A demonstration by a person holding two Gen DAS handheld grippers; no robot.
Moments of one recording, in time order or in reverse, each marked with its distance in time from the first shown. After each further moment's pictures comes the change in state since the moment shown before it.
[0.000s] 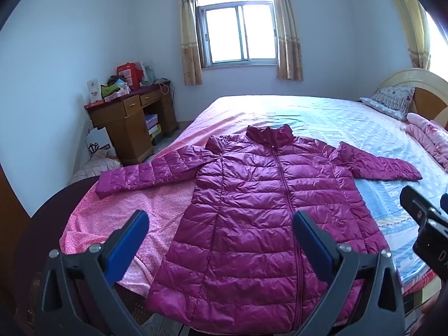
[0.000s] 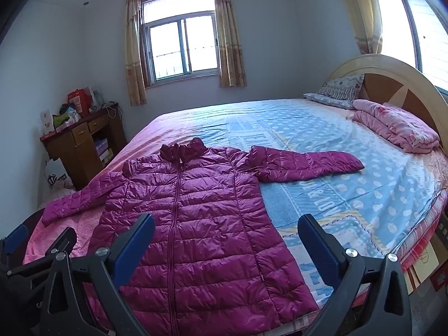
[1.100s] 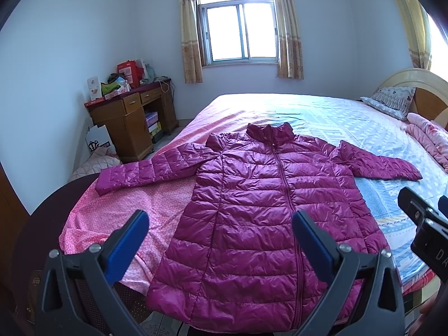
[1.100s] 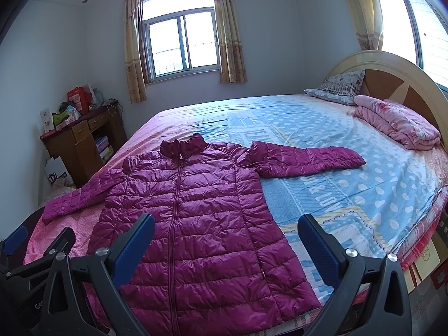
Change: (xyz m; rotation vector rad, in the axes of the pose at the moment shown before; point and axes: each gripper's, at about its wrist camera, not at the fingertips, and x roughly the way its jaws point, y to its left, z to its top) left arm 0.001 0.004 -0.002 -0.006 0.008 -0.001; right arm 0.004 0.000 -0.002 -0.007 0.020 -0.007
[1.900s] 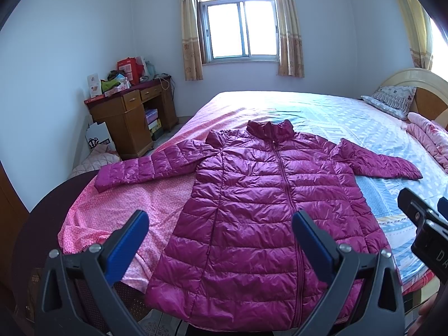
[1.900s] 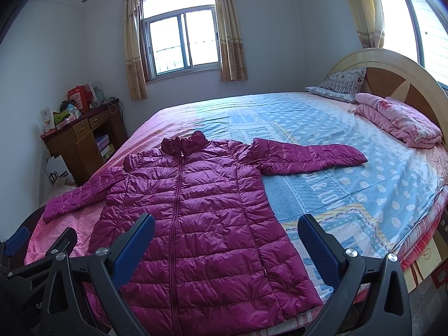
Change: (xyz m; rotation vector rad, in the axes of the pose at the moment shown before) left arm 0.001 0.000 0.000 0.004 0.002 0.003; right arm 0.003 0.000 -0.003 0.004 0.013 0.005
